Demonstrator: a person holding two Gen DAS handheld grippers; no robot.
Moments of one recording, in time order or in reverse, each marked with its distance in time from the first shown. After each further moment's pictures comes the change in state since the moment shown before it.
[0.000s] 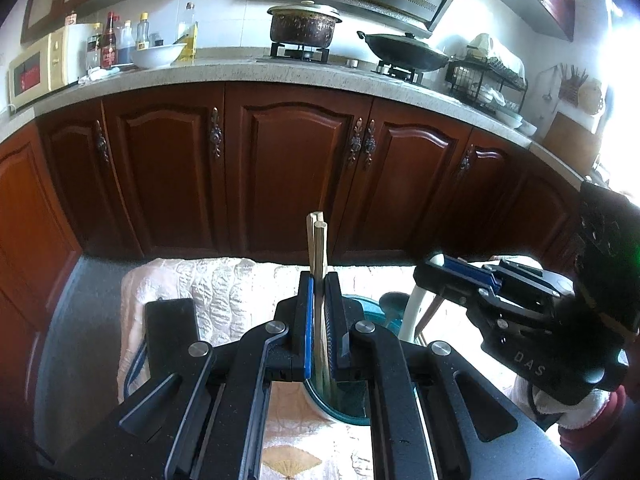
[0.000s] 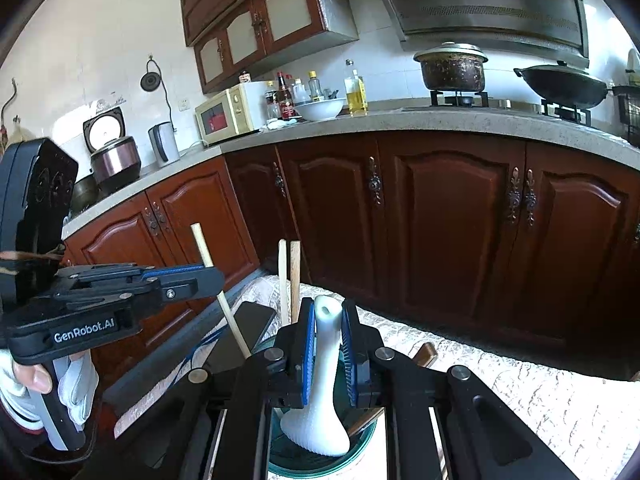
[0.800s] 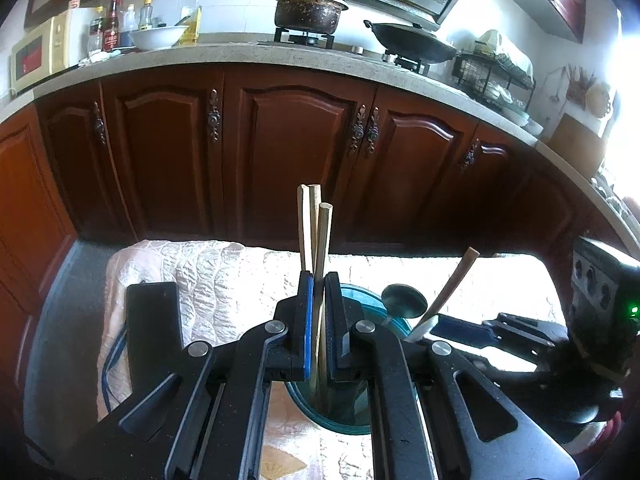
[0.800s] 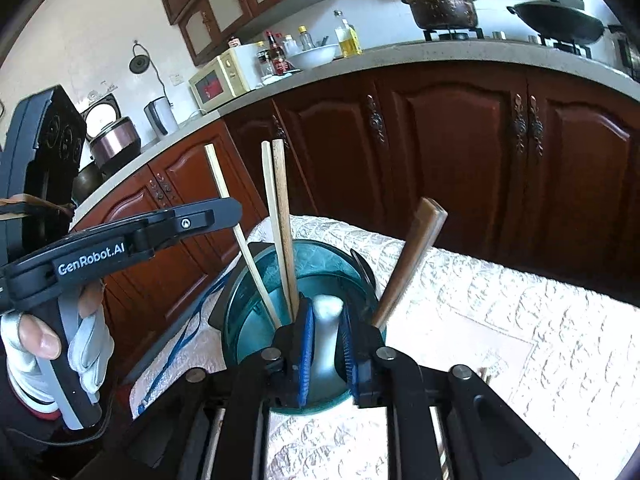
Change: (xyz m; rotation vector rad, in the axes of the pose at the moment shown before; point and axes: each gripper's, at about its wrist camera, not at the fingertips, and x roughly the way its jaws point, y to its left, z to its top) left arm 0.024 -0.006 -0.012 -0.041 0.023 0.004; right arm 0.009 -0.026 -0.049 0.143 0.155 0.068
